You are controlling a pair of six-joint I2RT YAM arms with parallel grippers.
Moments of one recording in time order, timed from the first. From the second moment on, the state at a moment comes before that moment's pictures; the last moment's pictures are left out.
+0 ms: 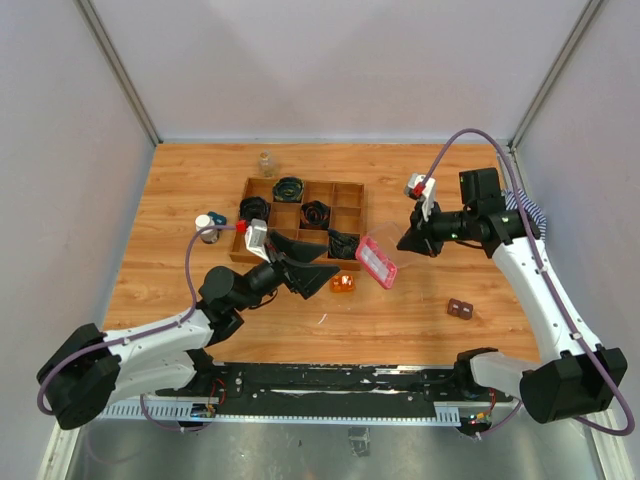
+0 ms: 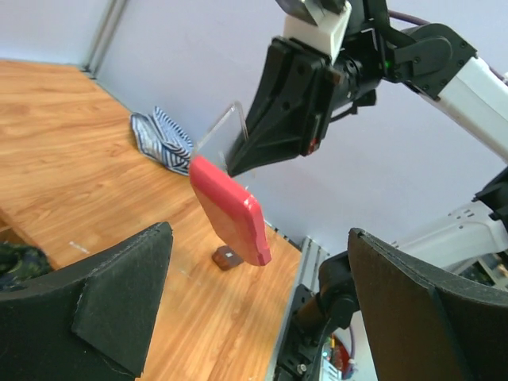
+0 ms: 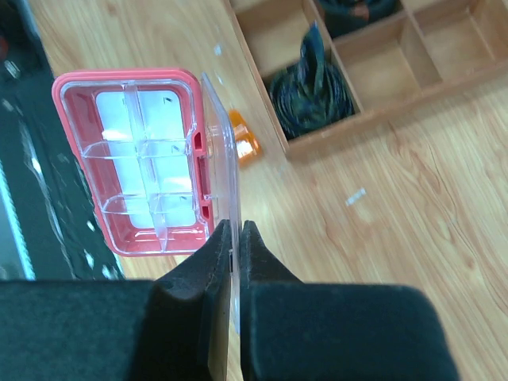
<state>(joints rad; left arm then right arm) -0.83 1.05 0.31 1.08 0.19 -0.71 0.20 1.17 1.17 -0.84 -0.84 -0.51</state>
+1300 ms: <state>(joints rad) -0.83 0.66 0.20 0.58 0.03 -0.60 0.39 1.81 1.36 -1.03 -0.27 -1.38</state>
